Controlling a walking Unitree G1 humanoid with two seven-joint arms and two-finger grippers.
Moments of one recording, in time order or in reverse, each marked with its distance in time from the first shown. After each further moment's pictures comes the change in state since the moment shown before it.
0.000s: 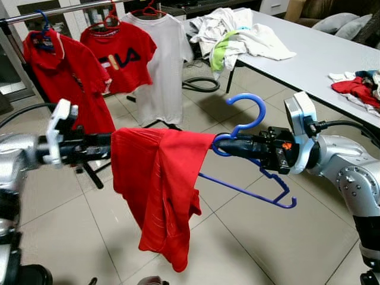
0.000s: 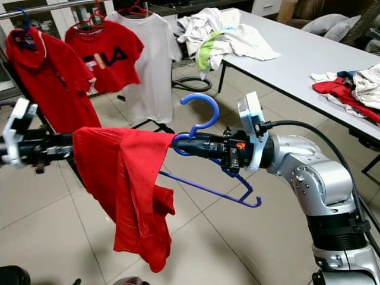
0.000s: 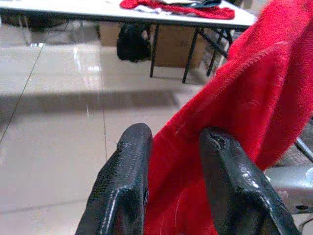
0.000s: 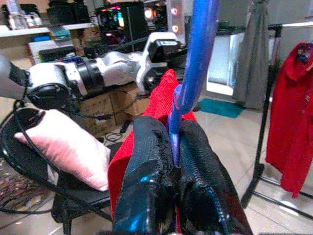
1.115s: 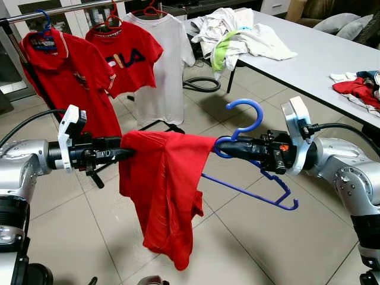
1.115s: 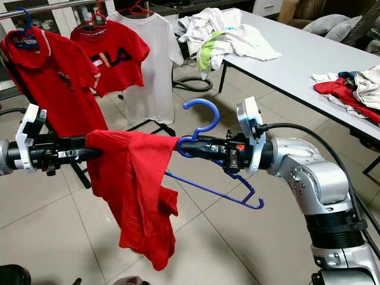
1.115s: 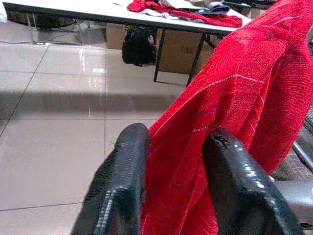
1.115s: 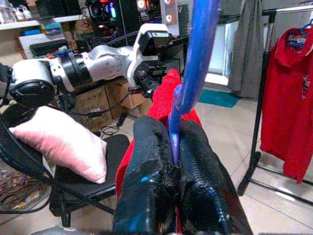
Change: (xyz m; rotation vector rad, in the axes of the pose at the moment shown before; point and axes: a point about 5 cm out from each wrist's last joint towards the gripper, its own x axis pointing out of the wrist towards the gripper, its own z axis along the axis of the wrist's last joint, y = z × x) left arm 0.019 -0.004 -0.007 -0.024 -0.029 0.027; right arm -0.003 -0.006 -0.009 0.020 0.026 -0.020
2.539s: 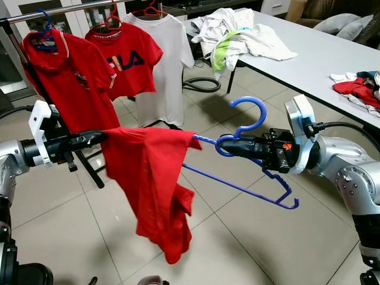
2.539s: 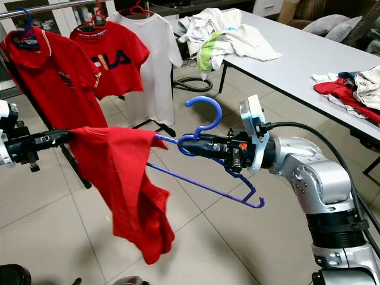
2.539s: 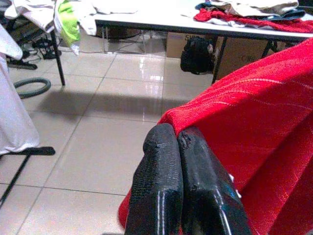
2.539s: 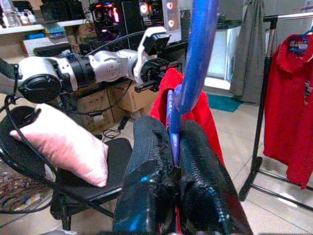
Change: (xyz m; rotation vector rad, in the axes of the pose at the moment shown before) left arm -0.040 0.022 -0.004 0.055 -0.036 0.270; right arm -0.002 0.000 0.003 -0.005 -0.020 0.008
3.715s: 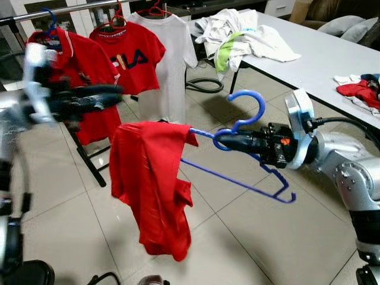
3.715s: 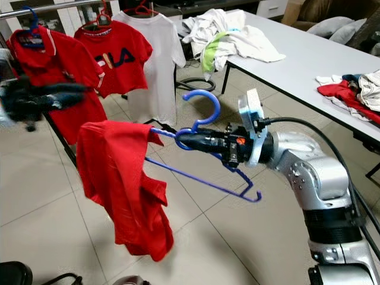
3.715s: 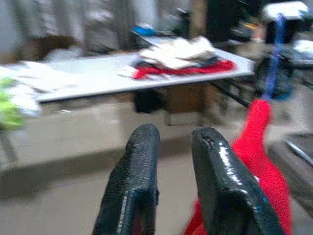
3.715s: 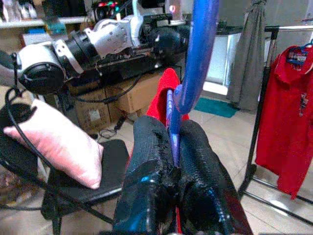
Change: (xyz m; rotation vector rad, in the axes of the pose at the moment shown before) left arm 0.042 -0.026 0.088 0.125 -0.146 -0.357; right arm 0.007 -0.002 0.009 -0.061 0.001 -0.002
